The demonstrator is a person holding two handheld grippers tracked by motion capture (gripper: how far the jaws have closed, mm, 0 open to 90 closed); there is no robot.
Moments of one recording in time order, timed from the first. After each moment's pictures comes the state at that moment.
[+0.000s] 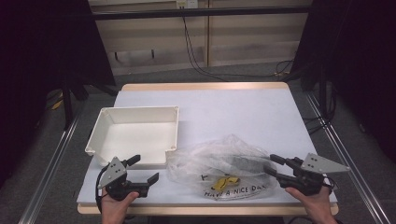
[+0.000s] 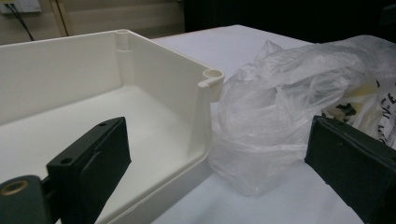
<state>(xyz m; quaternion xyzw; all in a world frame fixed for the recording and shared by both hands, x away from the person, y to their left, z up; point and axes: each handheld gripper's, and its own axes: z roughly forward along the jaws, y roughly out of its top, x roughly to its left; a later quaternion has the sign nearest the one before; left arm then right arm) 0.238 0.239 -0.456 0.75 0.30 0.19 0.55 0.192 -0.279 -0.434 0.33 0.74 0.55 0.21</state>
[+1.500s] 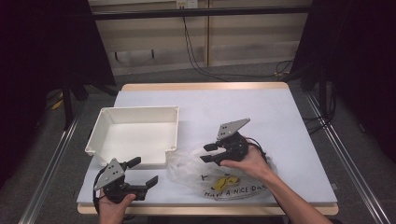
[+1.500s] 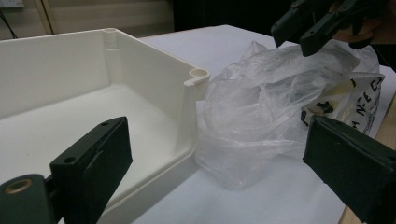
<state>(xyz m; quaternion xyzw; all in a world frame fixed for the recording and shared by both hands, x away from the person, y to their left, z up) 0.233 0.243 -0.452 0.76 0.30 0.17 0.56 0.303 -0.120 -0.406 0.20 0.87 0.45 0.04</state>
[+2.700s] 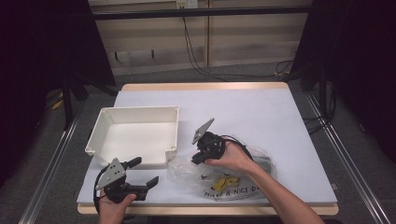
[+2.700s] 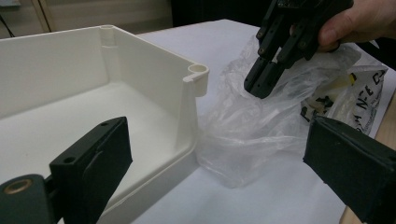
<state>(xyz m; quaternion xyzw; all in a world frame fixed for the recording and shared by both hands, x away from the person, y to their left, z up) 0.235 0.242 -0.453 0.76 0.29 0.17 0.55 0.335 -0.066 -0.437 0.17 0.93 0.32 -0.01</state>
